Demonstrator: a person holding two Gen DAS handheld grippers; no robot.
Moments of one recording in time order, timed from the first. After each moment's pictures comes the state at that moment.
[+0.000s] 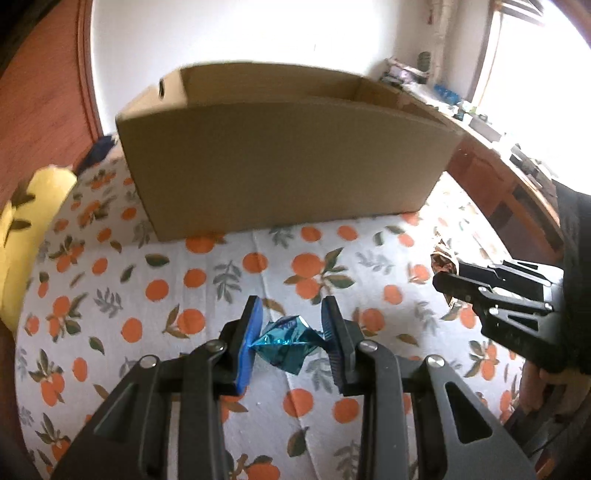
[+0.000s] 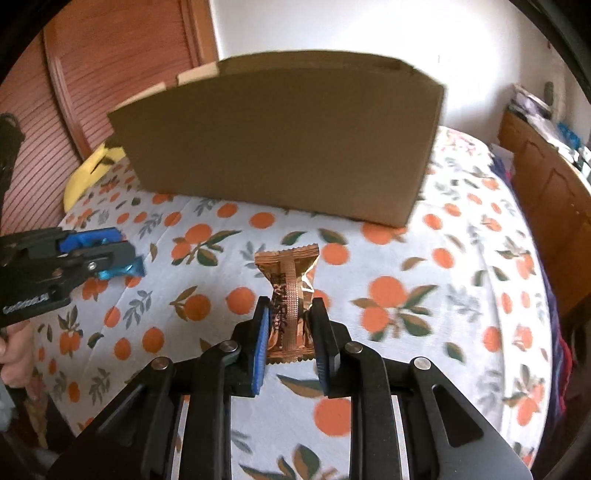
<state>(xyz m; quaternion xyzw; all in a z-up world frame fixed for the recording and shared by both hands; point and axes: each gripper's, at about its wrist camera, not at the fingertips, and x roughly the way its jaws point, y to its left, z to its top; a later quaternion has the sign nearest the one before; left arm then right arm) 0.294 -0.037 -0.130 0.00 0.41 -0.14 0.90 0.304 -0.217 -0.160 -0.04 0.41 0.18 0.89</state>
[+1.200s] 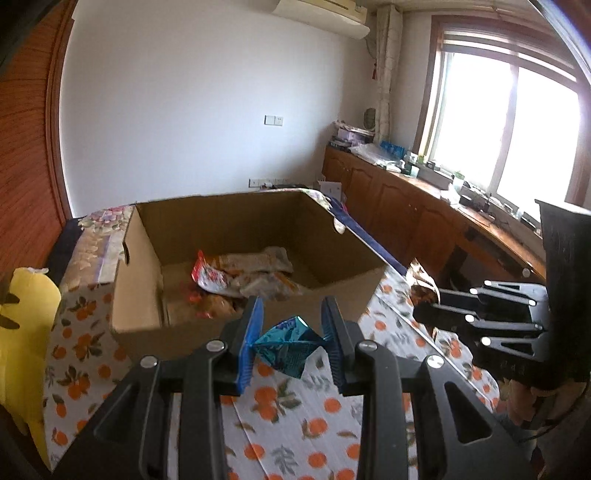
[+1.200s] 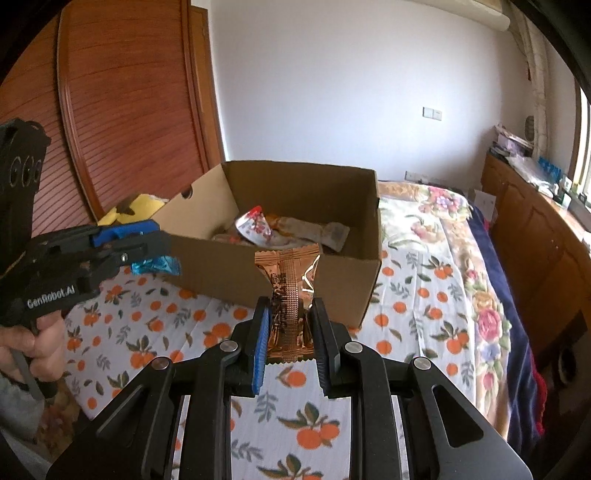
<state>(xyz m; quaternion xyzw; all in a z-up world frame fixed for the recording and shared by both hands) 0.327 -0.041 -0.024 -0.01 0.29 -0.23 0.93 0.292 -0.231 -0.046 -0.04 0.31 0.18 0.93</state>
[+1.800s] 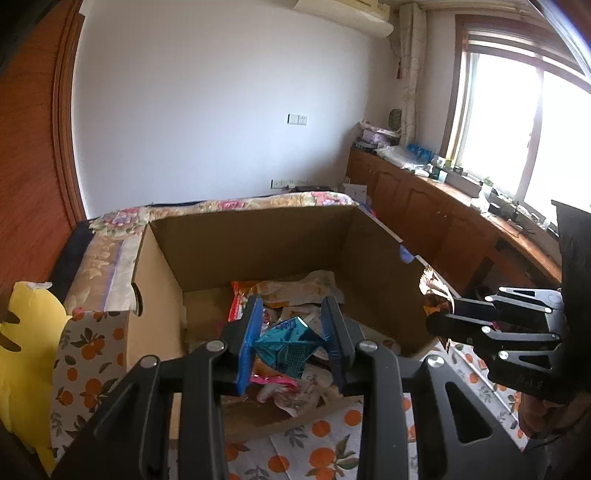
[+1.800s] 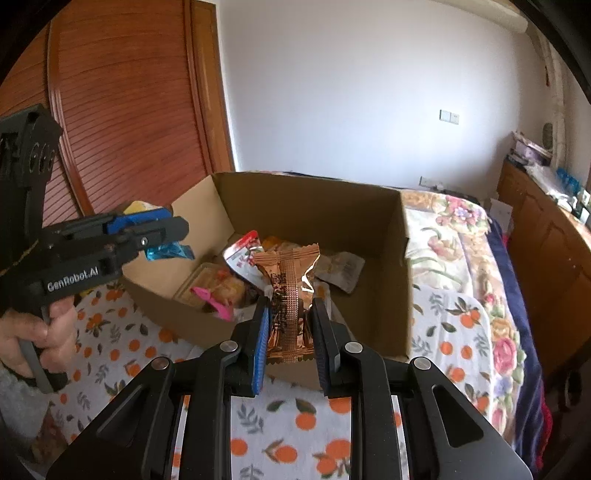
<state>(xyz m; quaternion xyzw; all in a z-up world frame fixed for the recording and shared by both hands) 0.414 -0.026 -0.044 -0.01 0.30 -0.19 0.94 0.383 -0.209 -0.052 -0.04 0.32 0.20 0.93</state>
